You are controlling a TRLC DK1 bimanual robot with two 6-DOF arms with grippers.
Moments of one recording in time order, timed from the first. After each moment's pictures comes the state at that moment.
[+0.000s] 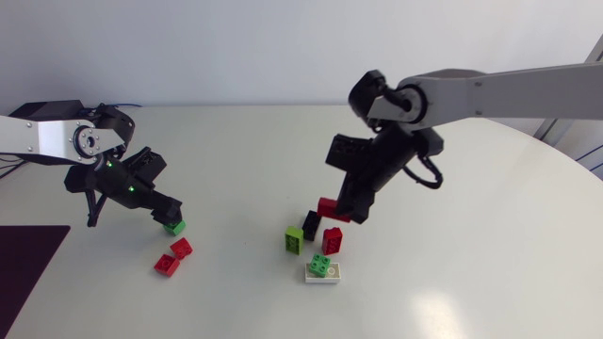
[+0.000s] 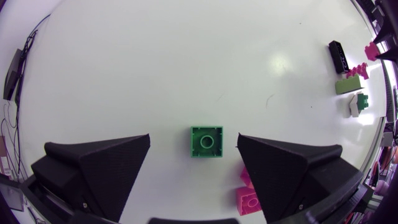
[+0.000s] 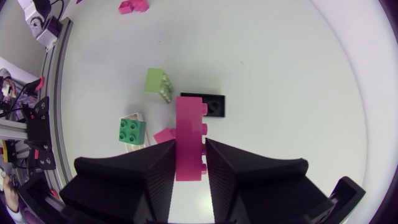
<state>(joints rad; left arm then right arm) 0.04 1.71 1.03 -0.57 0.11 0.47 0.44 1.76 1.35 -0.81 -0.28 -0.77</state>
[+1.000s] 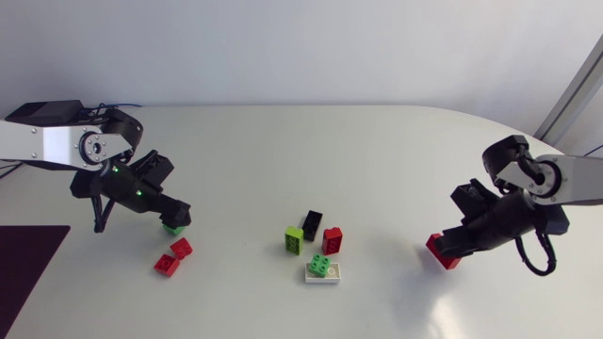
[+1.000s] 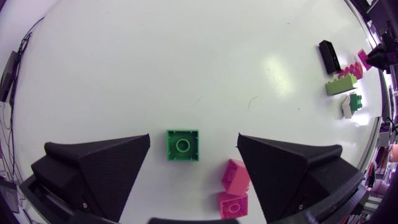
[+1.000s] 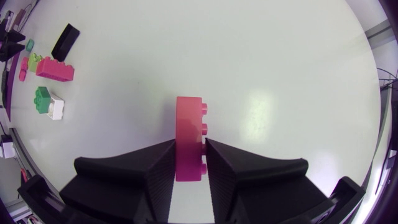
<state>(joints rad) -0.01 1.69 0.99 -0.54 0.13 0.43 -0.07 1.48 0.77 -0.58 -0.12 -0.30</state>
